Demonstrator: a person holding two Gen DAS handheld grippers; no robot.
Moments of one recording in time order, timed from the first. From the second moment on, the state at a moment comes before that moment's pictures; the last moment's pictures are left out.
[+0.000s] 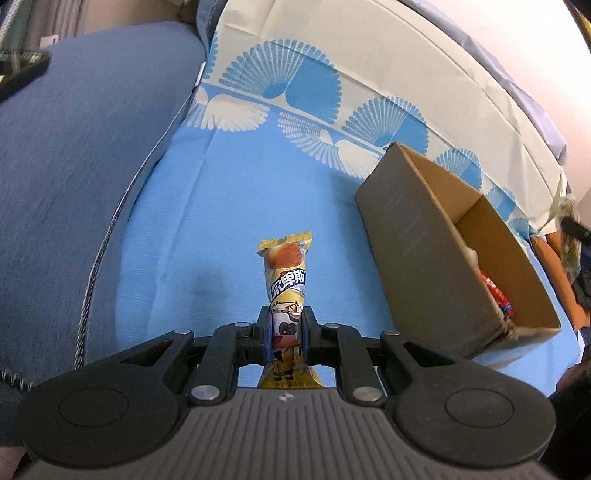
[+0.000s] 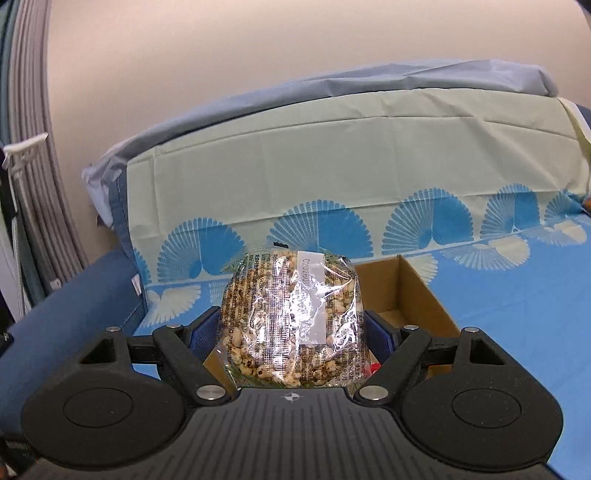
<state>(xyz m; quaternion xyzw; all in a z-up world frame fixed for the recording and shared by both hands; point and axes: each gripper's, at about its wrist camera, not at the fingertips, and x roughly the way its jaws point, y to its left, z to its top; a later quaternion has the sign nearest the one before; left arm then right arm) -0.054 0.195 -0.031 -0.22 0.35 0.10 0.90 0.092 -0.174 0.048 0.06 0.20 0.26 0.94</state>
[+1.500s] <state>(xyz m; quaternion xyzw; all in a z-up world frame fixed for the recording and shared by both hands) 0.134 0.005 0.102 -0.16 0.27 -0.09 0.95 0.123 -0.201 0.029 0.10 0.27 0.18 0.94</state>
